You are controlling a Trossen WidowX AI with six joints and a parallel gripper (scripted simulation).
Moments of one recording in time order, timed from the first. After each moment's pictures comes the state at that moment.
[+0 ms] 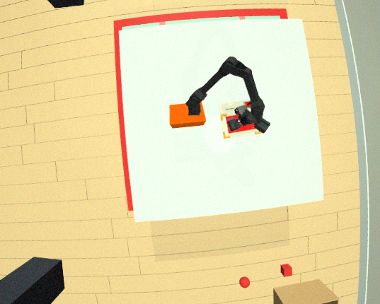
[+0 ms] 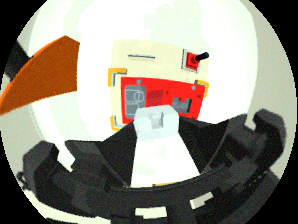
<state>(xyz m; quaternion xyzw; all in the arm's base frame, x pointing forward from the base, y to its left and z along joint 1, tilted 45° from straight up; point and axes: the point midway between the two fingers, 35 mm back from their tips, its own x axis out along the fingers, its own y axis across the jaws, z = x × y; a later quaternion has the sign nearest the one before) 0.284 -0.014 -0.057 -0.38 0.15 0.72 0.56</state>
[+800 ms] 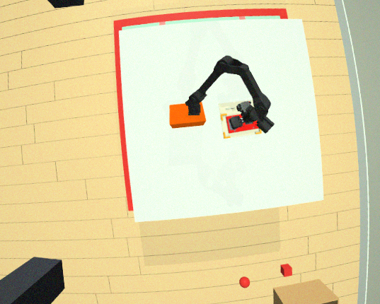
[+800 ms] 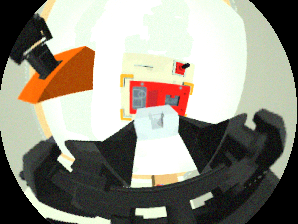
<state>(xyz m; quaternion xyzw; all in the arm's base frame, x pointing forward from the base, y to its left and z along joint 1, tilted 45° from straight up) 0.284 -0.063 -0.003 -0.38 0.15 0.72 0.56</state>
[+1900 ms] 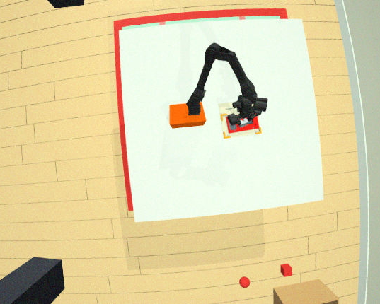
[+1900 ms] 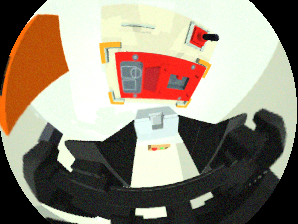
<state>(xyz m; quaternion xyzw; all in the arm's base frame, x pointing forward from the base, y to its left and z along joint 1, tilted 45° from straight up) 0.287 -0.027 -0.033 -0.54 0.28 0.62 0.50</state>
